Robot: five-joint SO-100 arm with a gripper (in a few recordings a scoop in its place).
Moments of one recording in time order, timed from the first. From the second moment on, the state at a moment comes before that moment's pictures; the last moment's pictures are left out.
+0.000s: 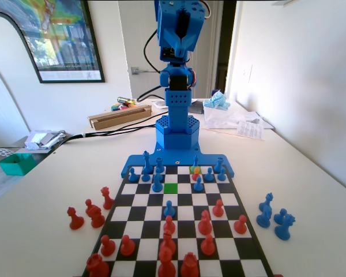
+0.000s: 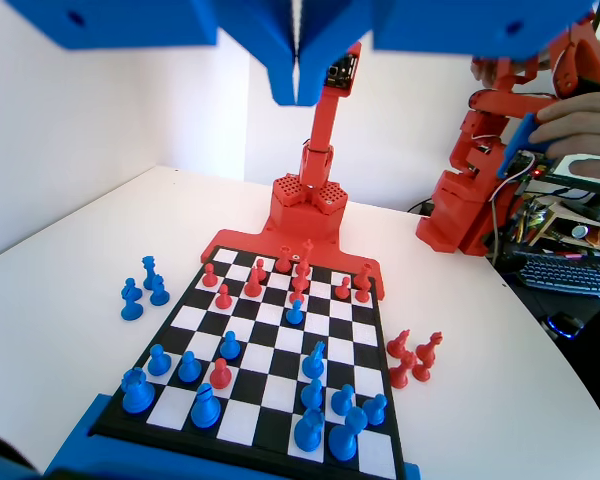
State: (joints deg) arm 0.9 174.9 124.5 91.1 -102.1
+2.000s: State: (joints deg) arm -3.4 121.6 129.7 71.5 -40.0
